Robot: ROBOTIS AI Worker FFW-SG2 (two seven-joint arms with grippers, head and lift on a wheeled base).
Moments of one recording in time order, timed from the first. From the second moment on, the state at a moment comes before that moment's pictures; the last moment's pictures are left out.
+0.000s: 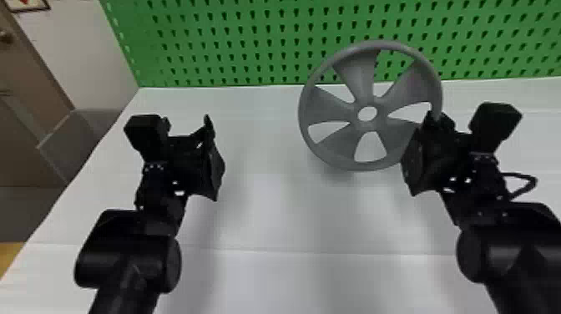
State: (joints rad) left arm -0.01 0.12 0.00 -1.67 0.13 0.06 0.08; right arm -0.17 -0.08 0.05 -1.48 -0.20 0.08 -0.08
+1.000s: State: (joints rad) left arm -0.01 0.11 0.00 -1.67 0.13 0.05 0.07; right arm -0.15 -0.09 0.06 -1.38 -0.16 -0.13 -0.06
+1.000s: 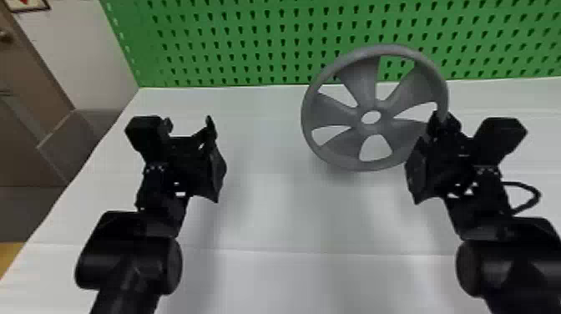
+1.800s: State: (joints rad) left arm 0.00 0.11 -0.01 -1.66 0.11 0.05 0.09; right arm -0.16 -0.09 0.06 -1.38 -0.14 -0.13 -0.05
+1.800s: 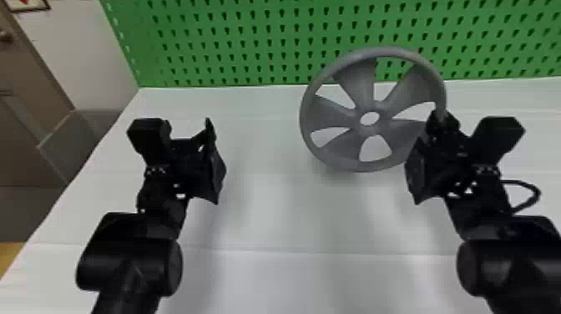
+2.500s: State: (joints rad) left arm 0.03 0.11 0.05 -1.66 0.11 0.03 0.11; right arm -0.16 -0.09 0.05 -1.38 -0.13 -0.13 -0.05
